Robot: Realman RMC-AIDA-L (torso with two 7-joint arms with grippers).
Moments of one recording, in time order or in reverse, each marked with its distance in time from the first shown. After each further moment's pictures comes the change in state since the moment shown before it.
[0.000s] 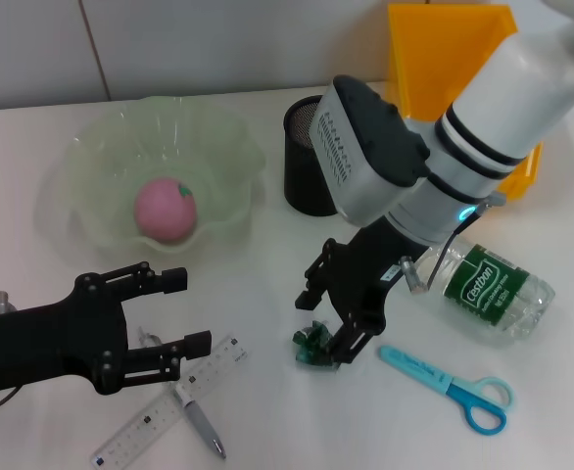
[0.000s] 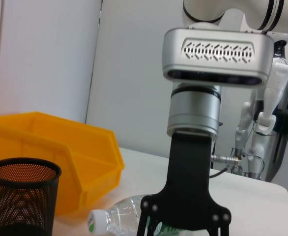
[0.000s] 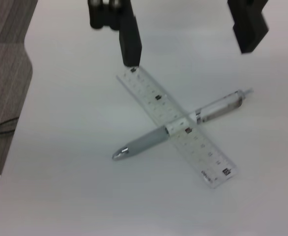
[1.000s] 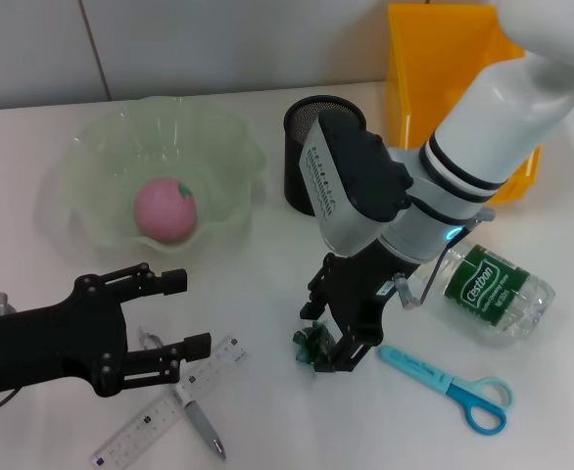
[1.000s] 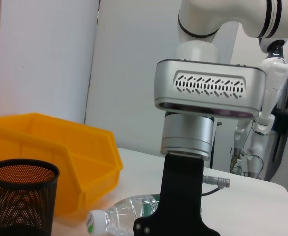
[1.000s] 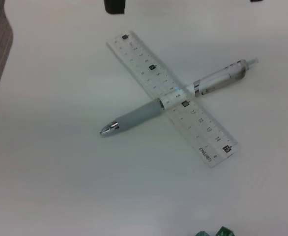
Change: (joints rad) left arm 0.002 0.000 0.000 0.000 0.000 0.003 0.010; right arm 0.012 0.004 -0.093 0.081 0.010 0.111 -0.004
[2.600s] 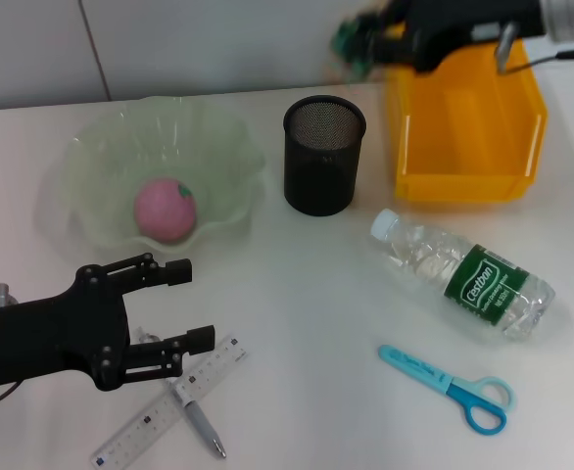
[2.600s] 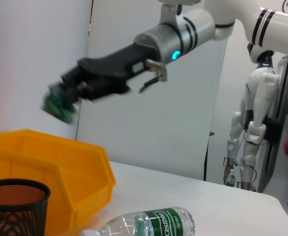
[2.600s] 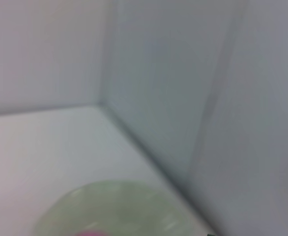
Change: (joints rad) left arm -0.009 0.000 0.000 0.005 -0.025 0.032 0.001; right arm -0.206 -0.047 0.628 -0.428 0.209 0.006 0.034
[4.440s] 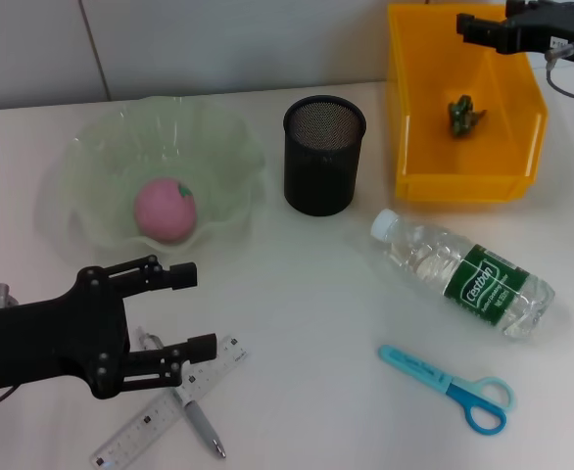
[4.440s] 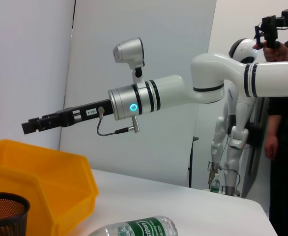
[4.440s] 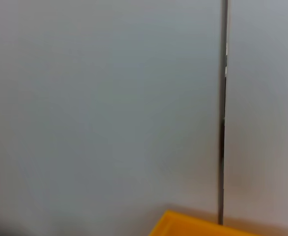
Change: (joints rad) left arm -0.006 0.003 -0.002 0.009 -0.001 0.051 -0.003; right arm -0.145 0.035 0.000 0.233 0.180 0.630 0.038
